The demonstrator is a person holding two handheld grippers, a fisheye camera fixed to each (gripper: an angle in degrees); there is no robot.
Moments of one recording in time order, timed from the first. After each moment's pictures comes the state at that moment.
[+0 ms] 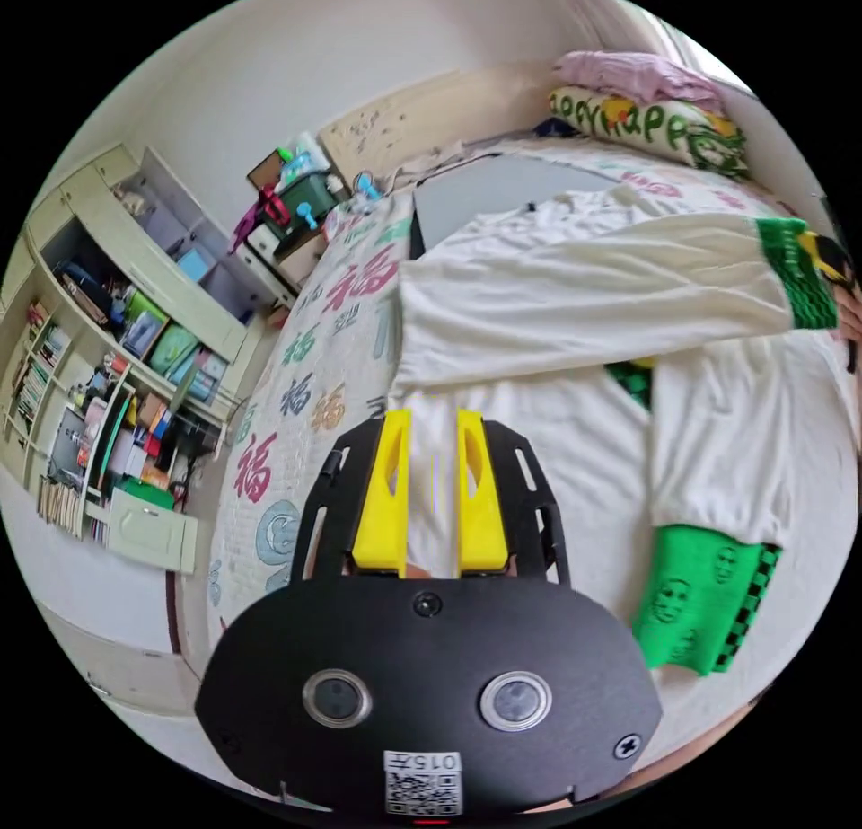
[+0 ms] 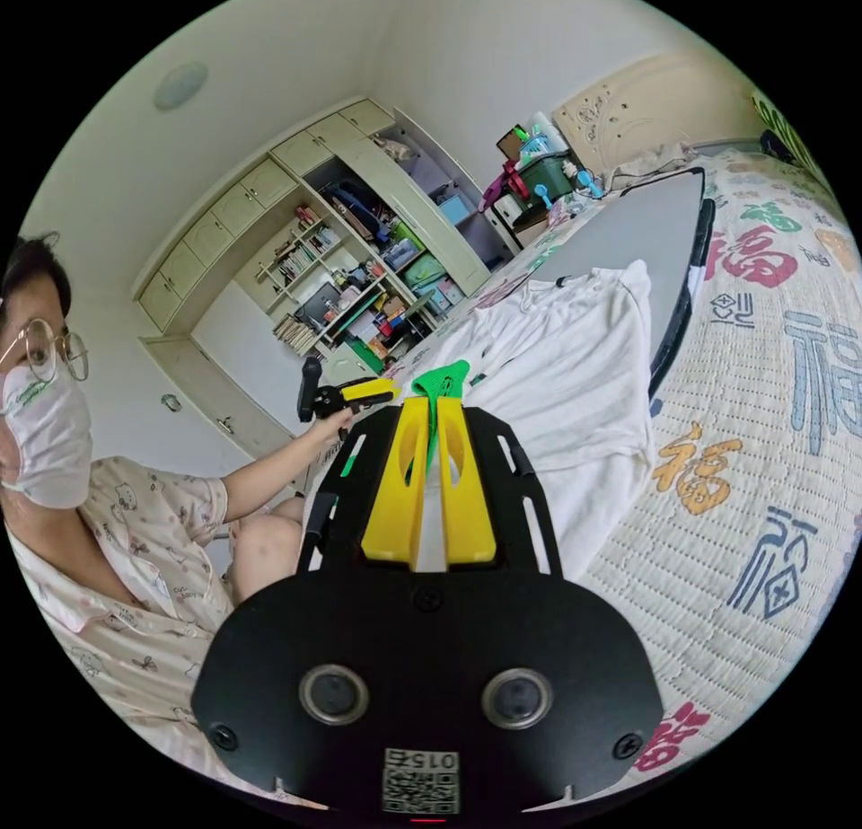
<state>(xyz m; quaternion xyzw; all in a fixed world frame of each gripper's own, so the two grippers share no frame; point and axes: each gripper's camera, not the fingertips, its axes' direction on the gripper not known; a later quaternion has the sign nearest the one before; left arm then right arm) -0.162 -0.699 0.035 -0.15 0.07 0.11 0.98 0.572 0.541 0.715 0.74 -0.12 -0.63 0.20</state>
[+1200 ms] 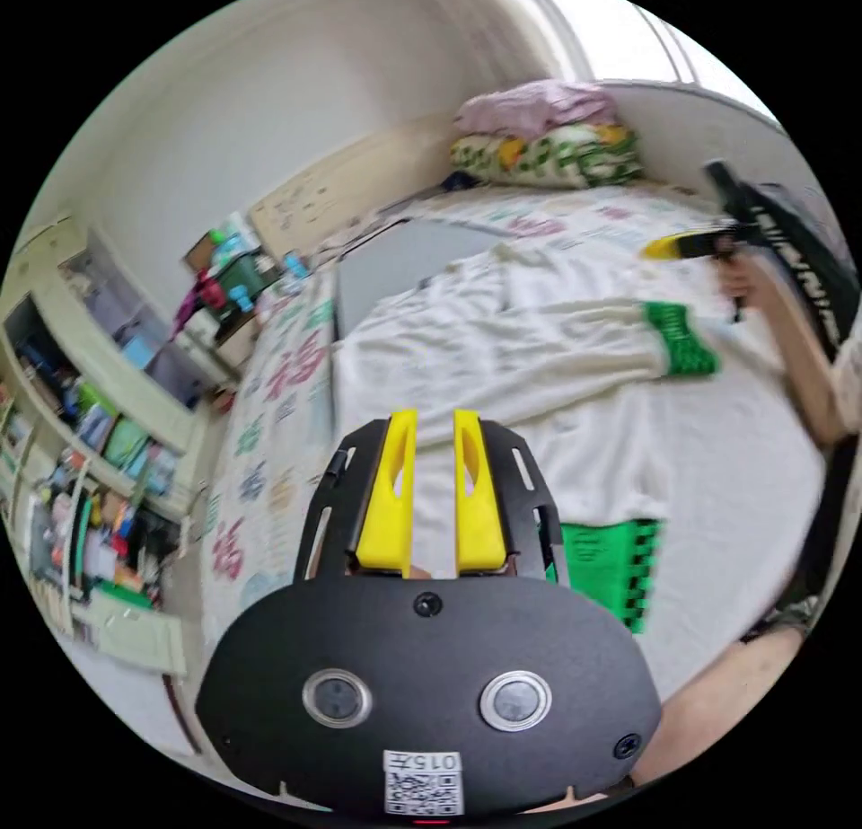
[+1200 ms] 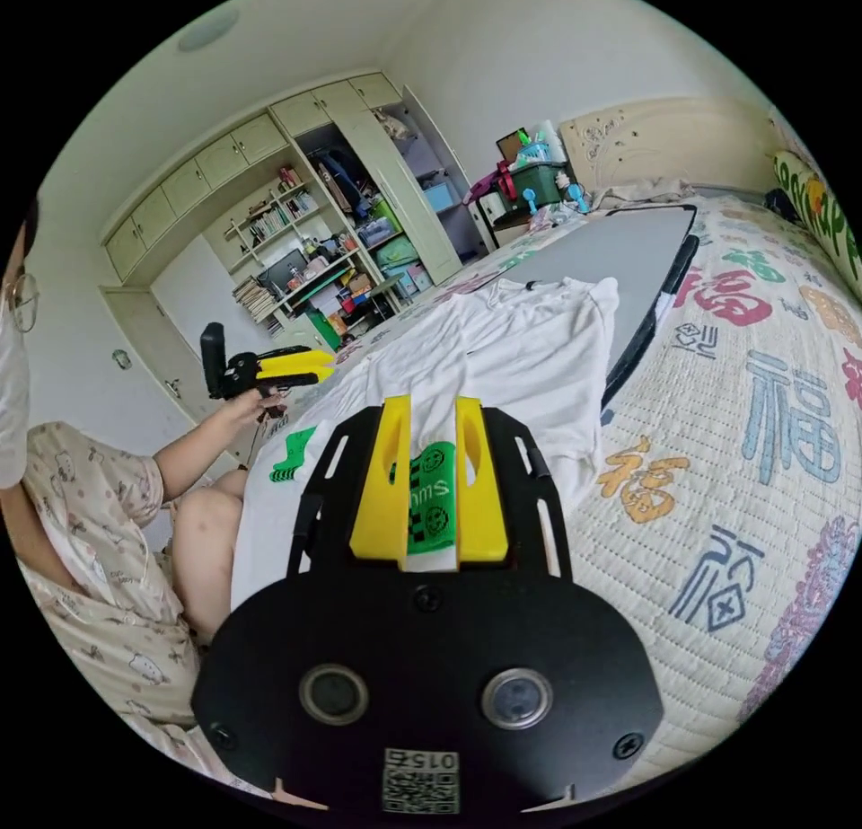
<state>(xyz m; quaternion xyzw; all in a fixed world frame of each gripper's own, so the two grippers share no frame) -0.108 -0.735 -0.033 -0.04 0.21 0.19 0.96 0.474 0.407 0.759 0.79 -0.05 -0.57 0.21</state>
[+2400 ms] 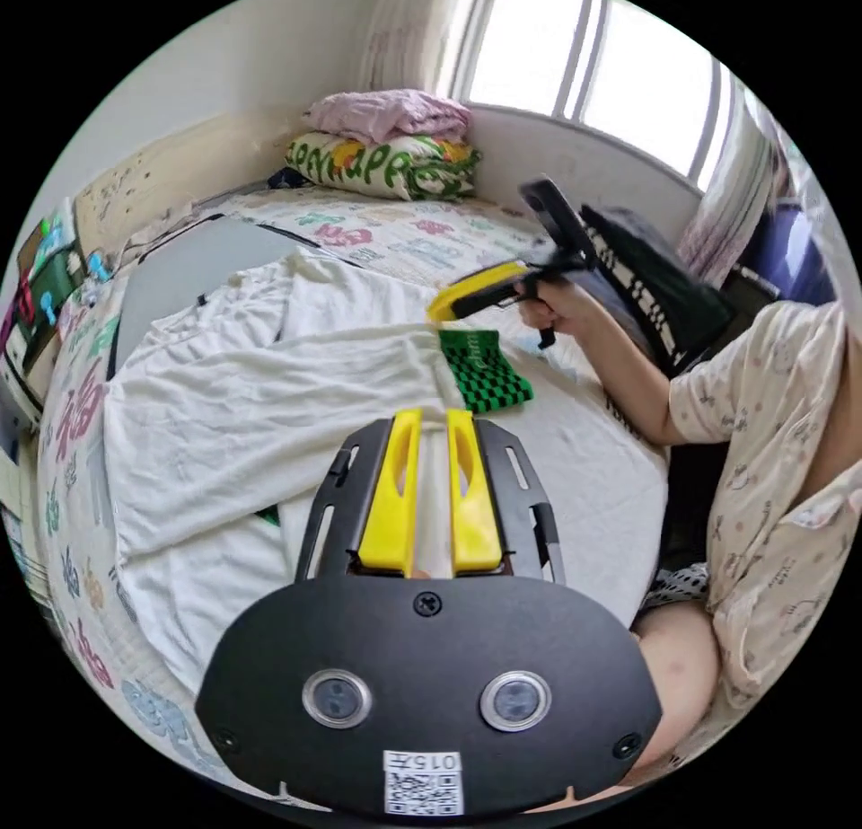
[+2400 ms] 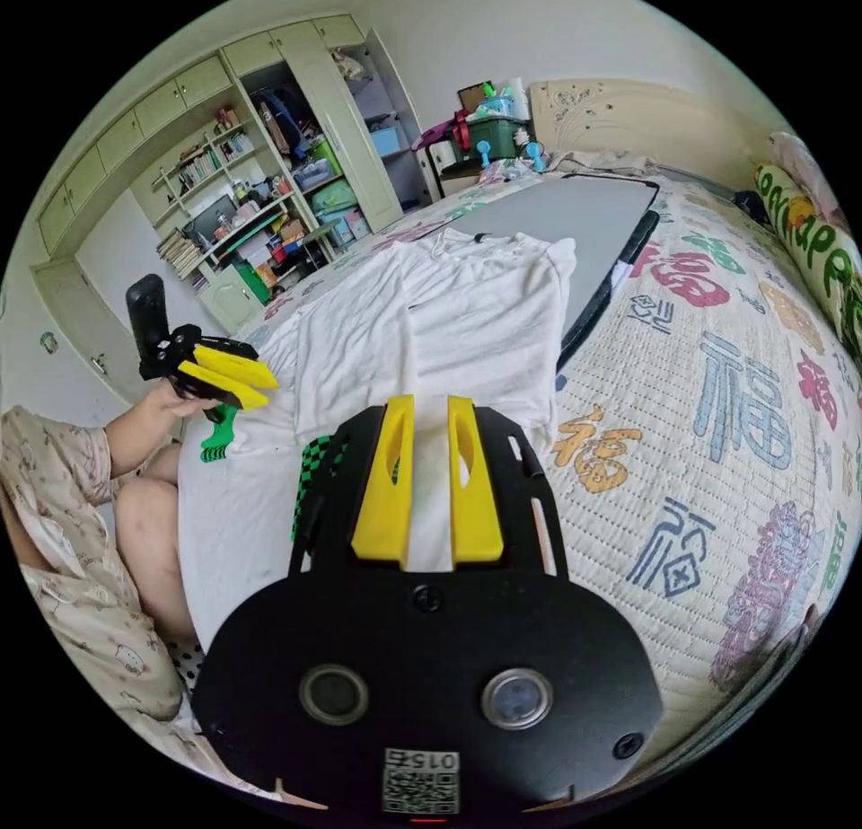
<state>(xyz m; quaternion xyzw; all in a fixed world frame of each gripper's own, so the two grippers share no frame) 0.010 -0.617 0.110 -0.08 0.50 0.19 0.84 0.368 0.275 0.749 0.84 0.01 -0.46 0.27</state>
